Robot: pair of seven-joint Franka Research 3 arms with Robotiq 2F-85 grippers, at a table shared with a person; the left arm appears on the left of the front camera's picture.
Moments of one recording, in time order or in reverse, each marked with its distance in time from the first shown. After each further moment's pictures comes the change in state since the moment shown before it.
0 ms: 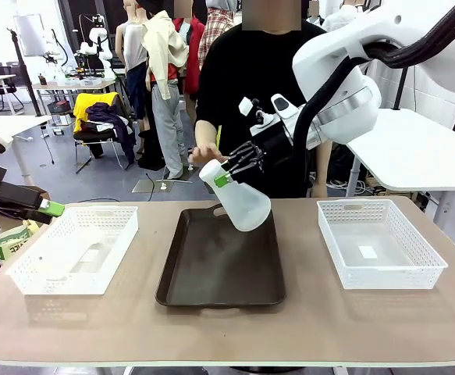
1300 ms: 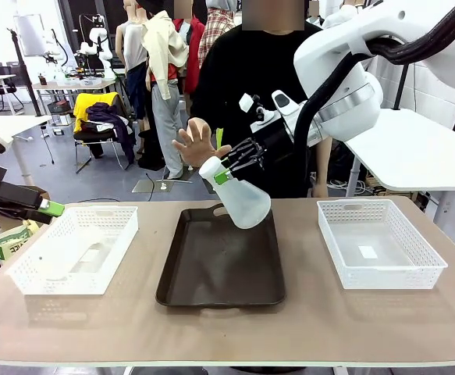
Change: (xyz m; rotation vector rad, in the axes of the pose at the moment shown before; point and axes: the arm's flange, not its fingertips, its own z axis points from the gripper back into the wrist) left arm 0.000 0.000 0.000 0.000 0.000 0.000; right arm 0.005 0.001 0.003 -0.004 -0.003 0.008
